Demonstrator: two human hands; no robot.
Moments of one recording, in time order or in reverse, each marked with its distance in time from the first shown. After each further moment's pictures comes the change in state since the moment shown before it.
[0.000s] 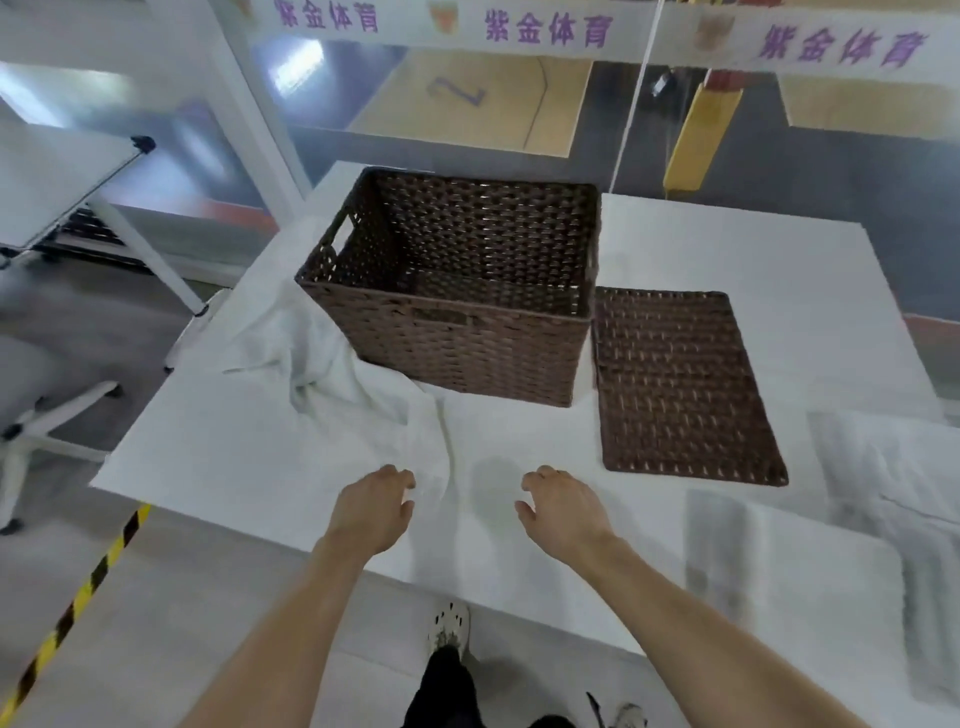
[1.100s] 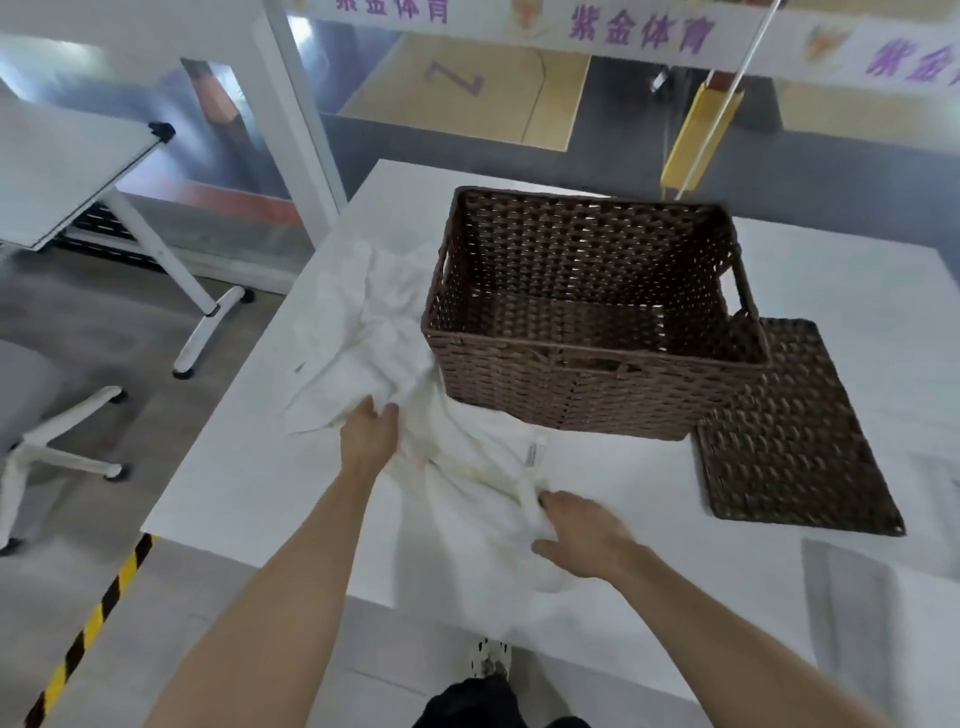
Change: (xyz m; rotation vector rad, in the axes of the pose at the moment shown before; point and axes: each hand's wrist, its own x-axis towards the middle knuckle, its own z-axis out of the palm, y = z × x) left_hand 0.160 -0.187 -0.047 -1.050 0.225 -0.475; right_hand 0.103 -0.110 0.014 -0.024 -0.294 0.034
